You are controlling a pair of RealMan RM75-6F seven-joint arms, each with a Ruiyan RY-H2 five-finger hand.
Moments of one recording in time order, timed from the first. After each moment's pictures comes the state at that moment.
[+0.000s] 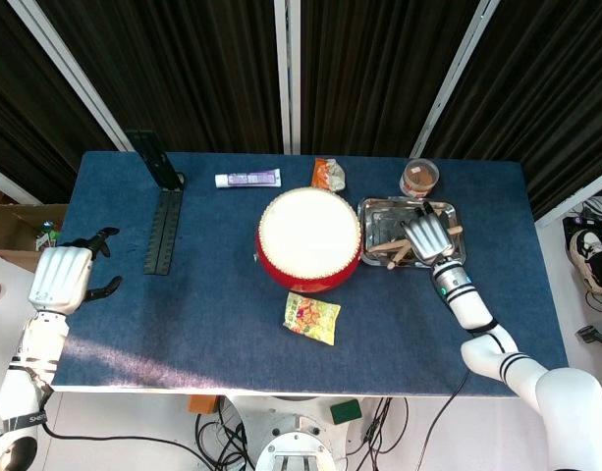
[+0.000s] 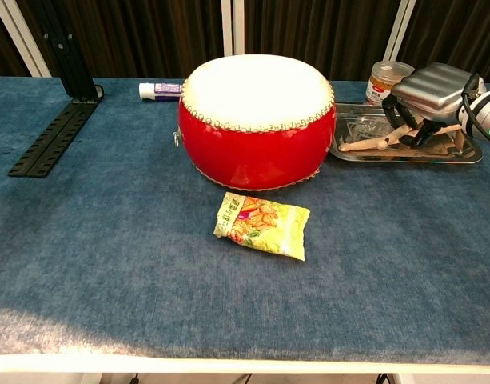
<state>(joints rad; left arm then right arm) -0.36 -1.08 -0.13 -1.84 1.24 1.32 0.27 0.76 -1.75 0.14 -0.70 -1.39 0.88 -0.25</state>
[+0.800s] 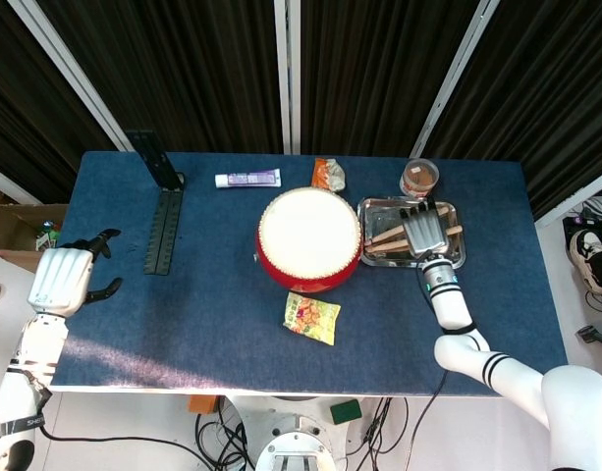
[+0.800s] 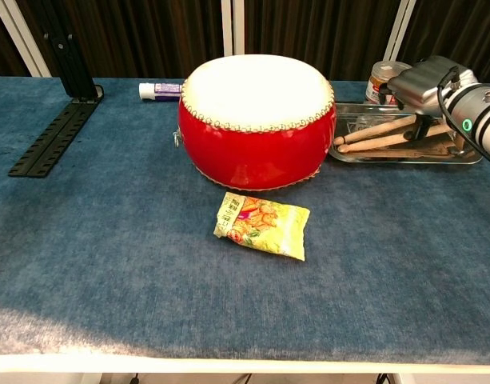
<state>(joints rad) -0.35 -1.07 -0.13 -1.83 1.28 1.33 0.27 0.77 -1.73 0.28 -0.96 -1.01 0.87 -0.80</state>
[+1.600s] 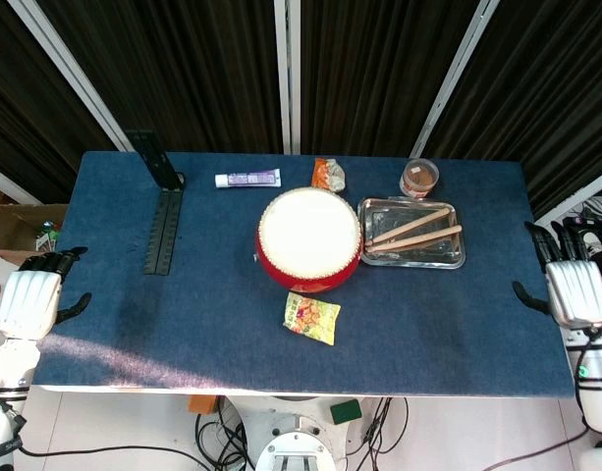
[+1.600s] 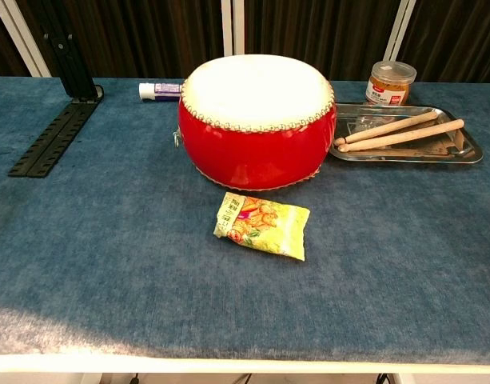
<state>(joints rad) -0.22 -1.14 -0.06 -1.63 1.42 1.48 0.18 0.25 -1.09 0.10 -1.55 -1.41 1.42 -0.02</state>
